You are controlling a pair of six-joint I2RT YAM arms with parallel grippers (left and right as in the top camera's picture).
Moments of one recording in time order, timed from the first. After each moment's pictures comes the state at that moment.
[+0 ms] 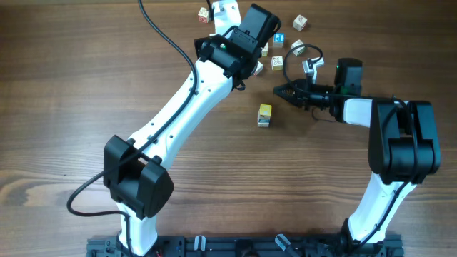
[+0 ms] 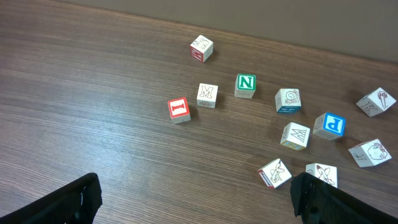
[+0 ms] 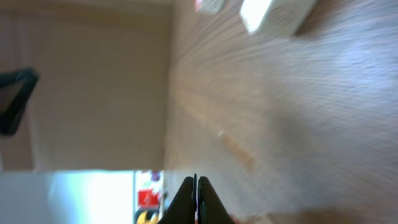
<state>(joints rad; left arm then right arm) -0.63 1.99 1.92 -0.89 -0.61 -0.68 -0.02 2.09 0.98 0.35 -1.26 0.68</state>
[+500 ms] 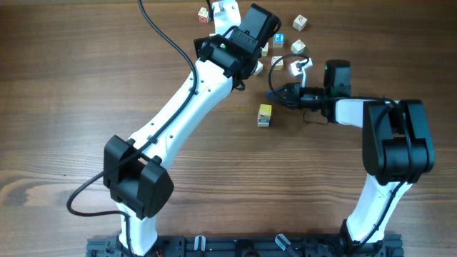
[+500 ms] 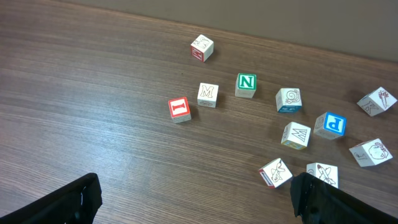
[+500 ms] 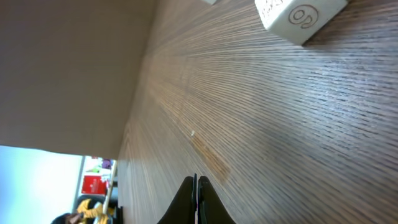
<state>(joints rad) -0.63 1.99 1.92 -0.89 -0.61 -0.68 0.04 2.09 0.98 0.30 -1.14 0.40</state>
